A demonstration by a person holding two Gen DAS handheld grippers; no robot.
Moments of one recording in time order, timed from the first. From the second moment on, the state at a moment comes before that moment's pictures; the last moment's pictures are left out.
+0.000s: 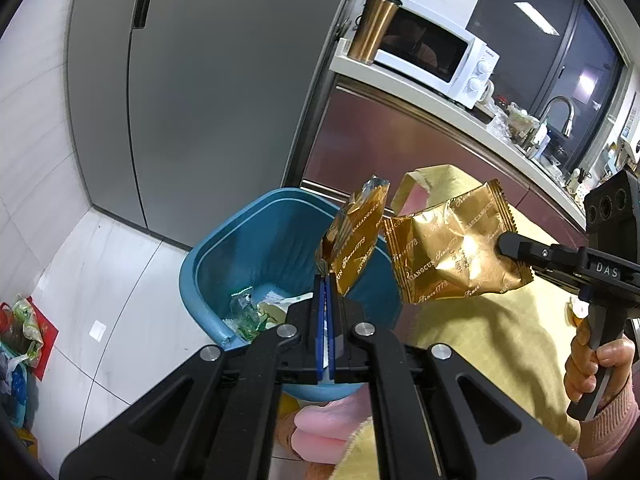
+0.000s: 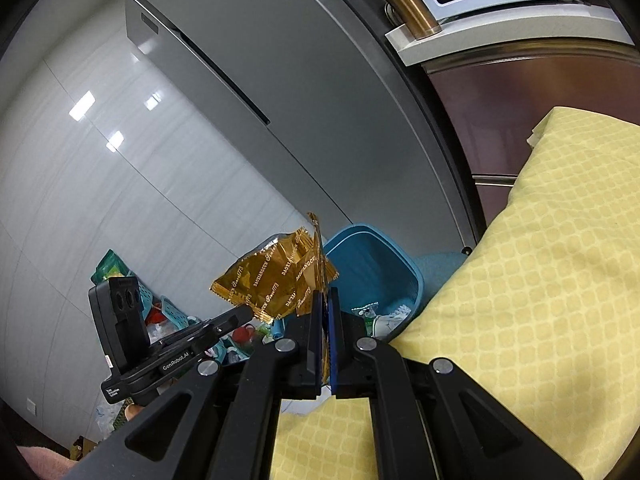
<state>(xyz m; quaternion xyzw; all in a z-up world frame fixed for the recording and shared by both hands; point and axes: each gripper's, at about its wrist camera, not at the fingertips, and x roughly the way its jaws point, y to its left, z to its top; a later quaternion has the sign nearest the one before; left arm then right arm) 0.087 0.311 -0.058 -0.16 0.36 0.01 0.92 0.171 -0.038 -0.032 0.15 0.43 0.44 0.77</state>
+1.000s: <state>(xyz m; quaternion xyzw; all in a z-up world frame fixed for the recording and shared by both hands) 0.124 0.333 -0.117 -0.19 0.43 0.06 0.88 0.193 0.036 -0.070 0.08 0.50 0.42 0.76</state>
